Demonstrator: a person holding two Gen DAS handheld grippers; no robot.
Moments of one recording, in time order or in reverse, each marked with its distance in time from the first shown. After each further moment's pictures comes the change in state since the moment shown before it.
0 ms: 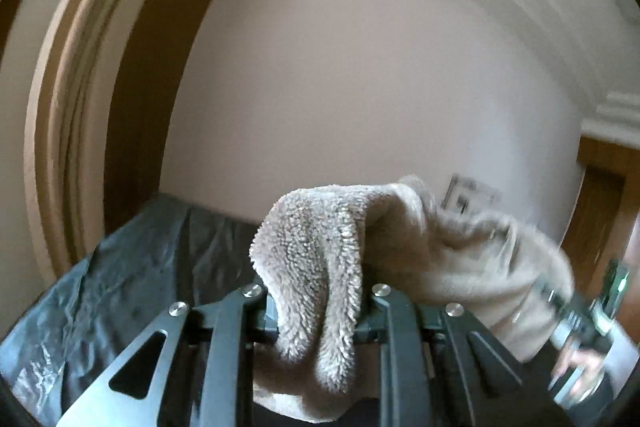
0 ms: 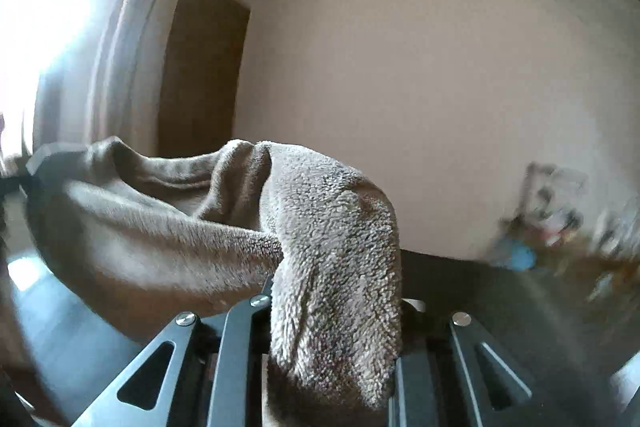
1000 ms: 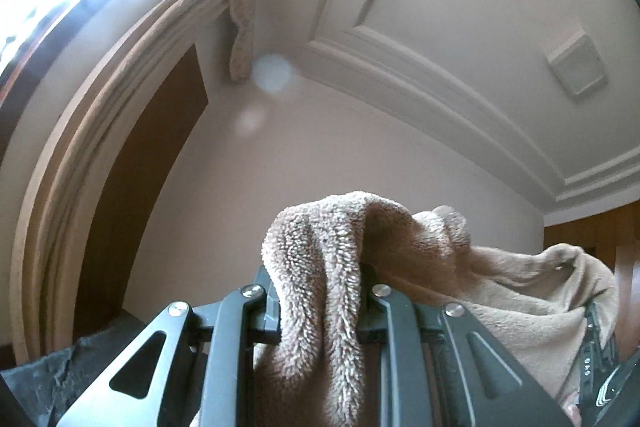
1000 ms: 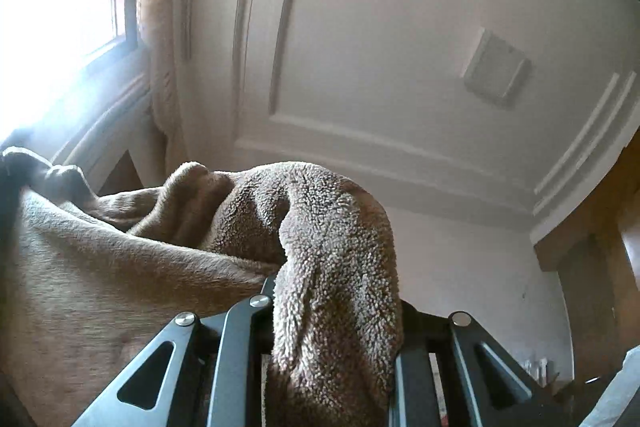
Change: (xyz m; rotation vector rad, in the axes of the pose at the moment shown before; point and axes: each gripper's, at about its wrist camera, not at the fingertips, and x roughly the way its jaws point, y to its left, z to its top) left arm -0.171 -0.098 0.033 -0.004 -0.490 -0.117; right arm -0.226 0.105 0.046 -0.227 -0.914 -0.545
